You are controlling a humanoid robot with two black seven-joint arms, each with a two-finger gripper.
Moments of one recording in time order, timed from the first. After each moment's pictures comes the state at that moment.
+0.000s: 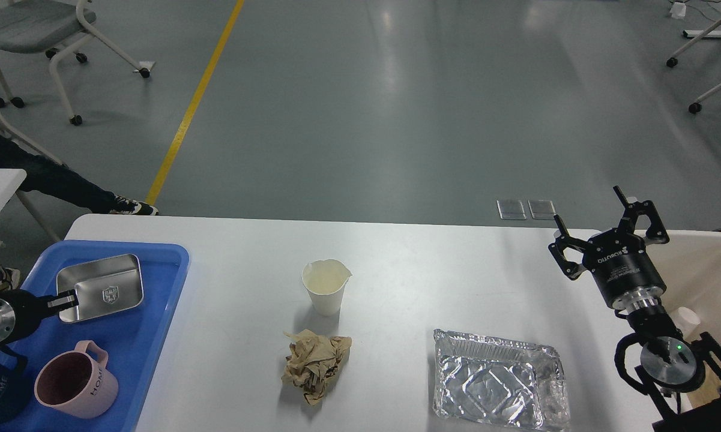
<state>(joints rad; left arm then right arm) -0.76 0.67 0.12 -0.58 0.97 -0.18 -0.14 0.14 -0.26 1.44 1.18 -0.14 0.33 0.13</state>
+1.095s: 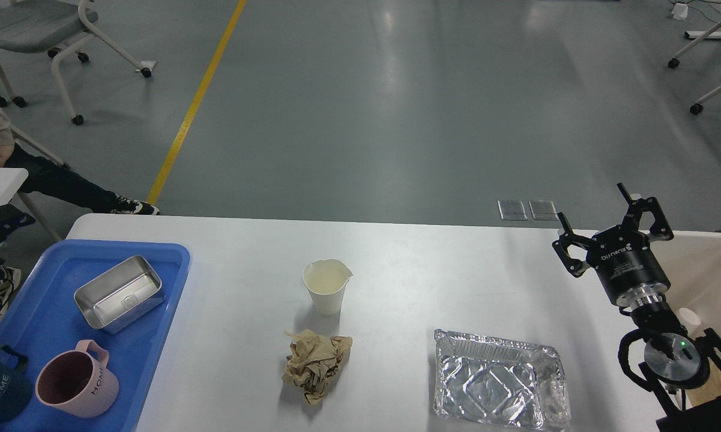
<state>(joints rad) -0.77 0.85 -0.26 -0.59 0.60 -0.38 -0.14 0.15 -0.27 1.44 1.18 -0.14 0.32 0.13</state>
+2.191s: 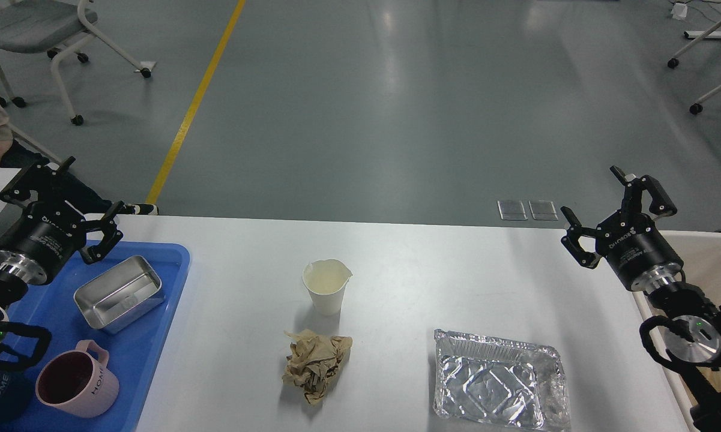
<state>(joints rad) -0.25 0.62 -1.07 -1.22 -0.05 -0.17 -0.15 0.21 -0.44 1.31 1.21 -0.27 0.28 0.12</state>
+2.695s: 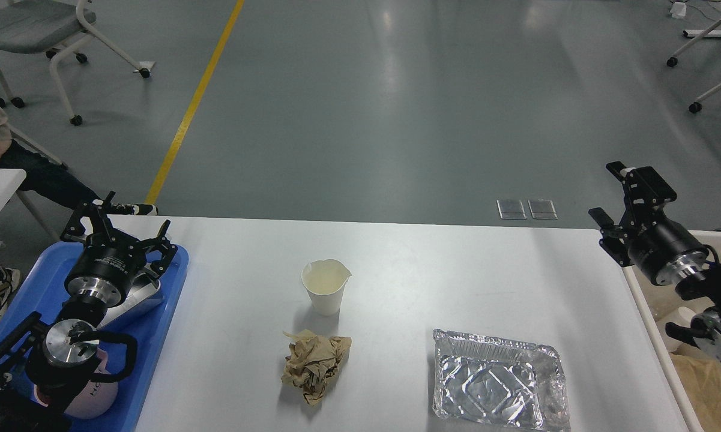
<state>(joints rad) -0.21 0.32 -1.17 -1.22 -0.05 0.00 -0.23 0.21 -0.57 1.28 1.30 -0.80 0.09 0.13</state>
